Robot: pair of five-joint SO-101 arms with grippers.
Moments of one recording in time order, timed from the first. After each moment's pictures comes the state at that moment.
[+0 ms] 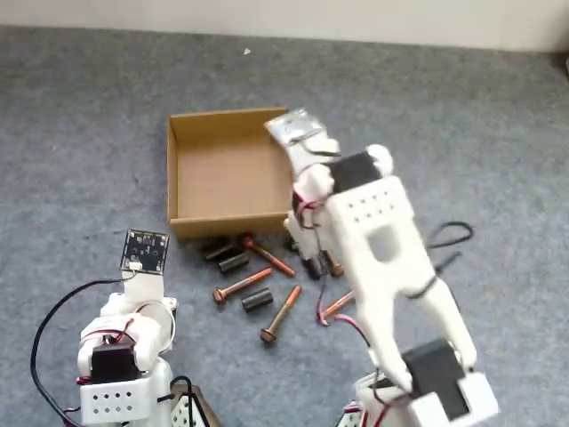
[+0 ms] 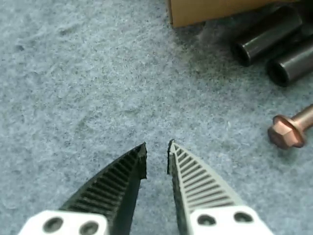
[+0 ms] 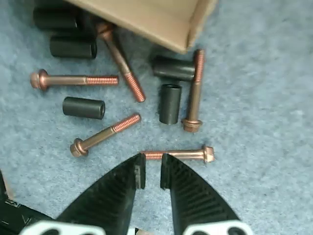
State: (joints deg) left arm -13.1 -103.3 95.7 76.1 -6.1; right arm -28.3 -6.9 3.9 95.0 10.8
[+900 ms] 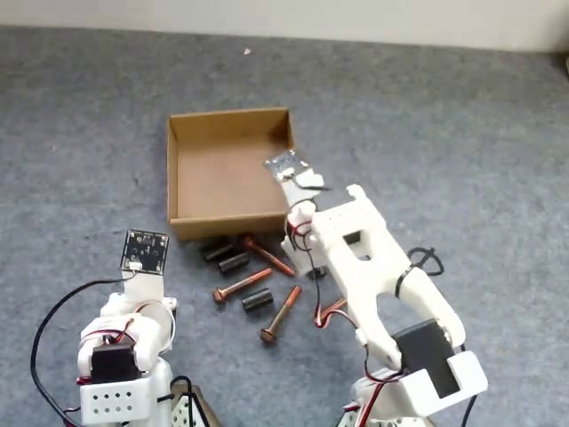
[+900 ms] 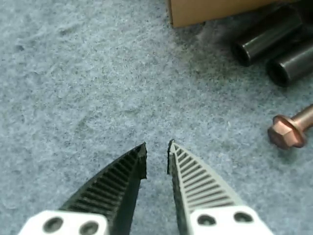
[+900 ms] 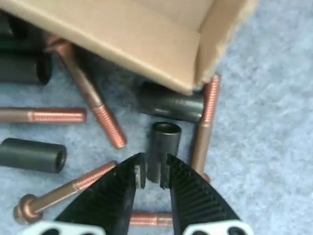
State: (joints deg) left arm -13.1 -103.3 95.7 76.1 -6.1; right arm -26.8 -2.3 29.2 62.7 13.8
